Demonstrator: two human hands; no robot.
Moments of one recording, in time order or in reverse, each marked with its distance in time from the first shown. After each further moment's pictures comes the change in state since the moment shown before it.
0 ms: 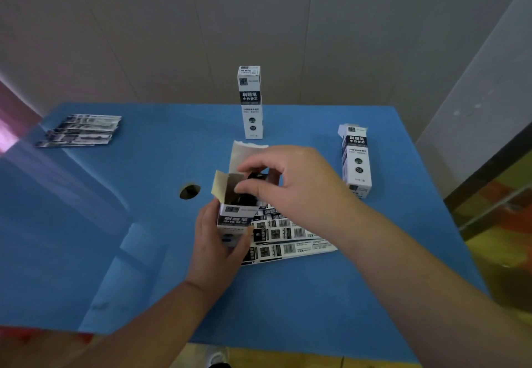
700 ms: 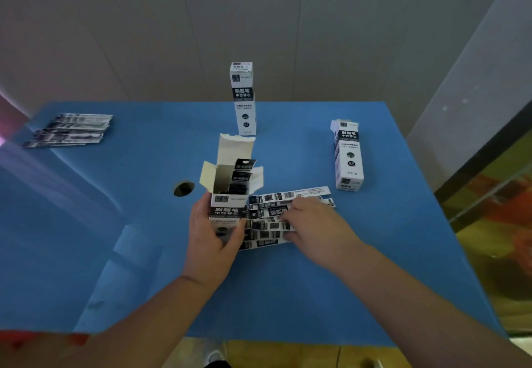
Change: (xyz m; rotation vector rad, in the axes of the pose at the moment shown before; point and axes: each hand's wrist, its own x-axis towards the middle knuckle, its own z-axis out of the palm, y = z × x) left_hand 0.000 0.022 -0.004 0.019 0.005 0.057; right_hand -0.057 0.105 0.047 -0.649 -0.307 0.162
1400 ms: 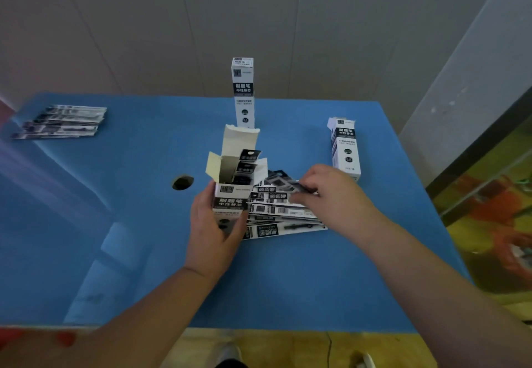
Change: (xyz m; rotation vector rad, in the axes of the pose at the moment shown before) left_hand 0.005 0.002 -0.001 -0.062 -0.076 -0.130; right_hand -0.008 -0.007 -0.062 0.339 0.171 0.158
